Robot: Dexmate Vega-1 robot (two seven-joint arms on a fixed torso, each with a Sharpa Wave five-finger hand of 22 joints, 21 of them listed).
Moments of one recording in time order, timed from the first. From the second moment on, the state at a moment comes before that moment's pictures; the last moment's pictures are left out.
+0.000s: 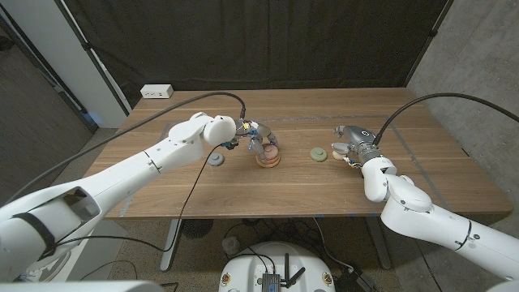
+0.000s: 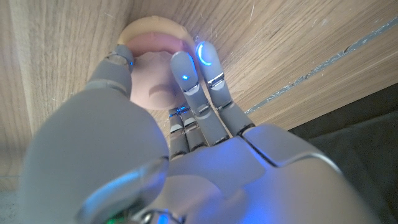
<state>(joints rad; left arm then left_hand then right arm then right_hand) 0.47 0.74 0.86 -1.79 0.64 0.11 -0.57 0.97 -0.07 0.28 -0.14 0.32 0.35 0.00 0.18 0.24 0.42 -0.12 0.18 0.55 1.02 -0.17 1.32 0.56 0.74 -0.08 1.51 0.19 -1.01 -0.96 -0.68 -2.24 -0.48 -0.91 -0.19 0.80 0.03 0.58 -0.16 0.38 0.47 -0.06 0.25 0.27 0.59 -0.11 0.21 0.66 1.07 -0.19 1.48 1.22 0.98 -0.14 1.49 0.19</state>
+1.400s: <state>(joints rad) 0.57 0.81 0.78 -1.92 0.69 0.23 -0.55 0.94 -0.08 0.26 -0.14 0.31 0.28 0.02 0.20 0.23 0.36 -0.09 0.19 0.54 0.98 -0.15 1.32 0.55 0.73 -0.07 1.50 0.19 -0.99 -0.96 -0.68 -2.23 -0.47 -0.89 -0.19 0.80 0.03 0.58 -0.16 0.38 0.47 -0.06 0.25 0.27 0.59 -0.11 0.21 0.67 1.07 -0.19 1.49 1.22 0.98 -0.15 1.49 0.19</state>
